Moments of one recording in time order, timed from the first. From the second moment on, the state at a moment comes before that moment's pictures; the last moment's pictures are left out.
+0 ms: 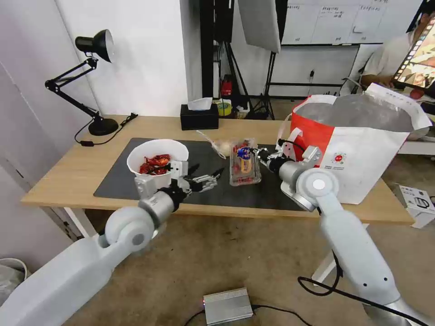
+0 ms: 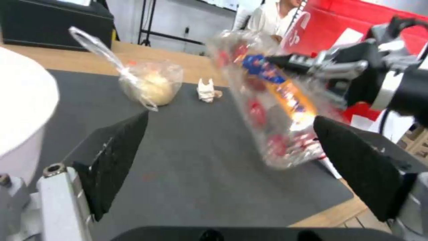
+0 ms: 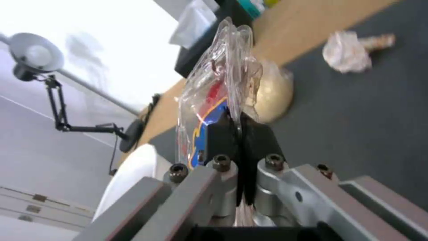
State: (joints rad) left arm 0.83 -0.75 0.04 -2.07 -1.15 0.19 -0.22; right arm -0.69 1.15 0.22 1.82 1.50 -0.45 0.55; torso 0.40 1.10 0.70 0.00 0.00
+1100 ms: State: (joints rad) left arm 1.06 -0.76 -0.10 -2.13 -1.03 0.15 -0.16; right arm -0.73 1.02 0.29 1.97 1.06 -0.18 0.34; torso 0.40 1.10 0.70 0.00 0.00
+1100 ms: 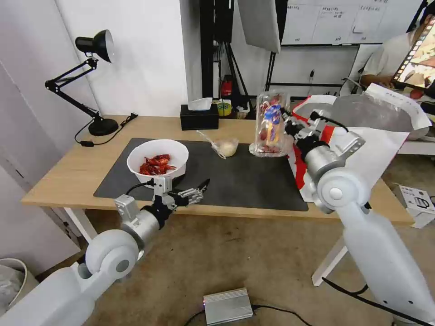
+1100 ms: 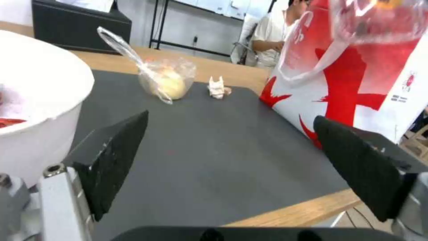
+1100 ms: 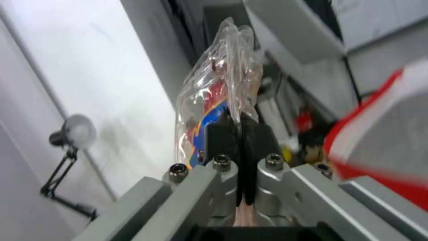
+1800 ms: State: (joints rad) left arm 1.07 -0.78 -0.09 -2.10 -1.01 0.13 -0.15; right arm -0.62 0.97 0.34 1.93 1.04 -0.10 0.42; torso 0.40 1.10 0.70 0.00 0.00
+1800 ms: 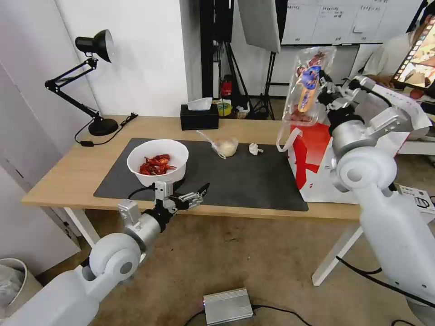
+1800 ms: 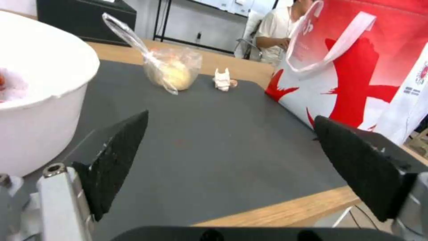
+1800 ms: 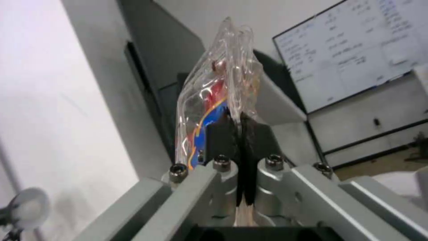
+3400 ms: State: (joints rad) left arm 1.09 -0.76 -0.10 -2.11 -1.01 0.12 -0.13; right arm -0.69 1.00 0.52 1.81 1.14 -0.08 0.56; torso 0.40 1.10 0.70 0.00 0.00
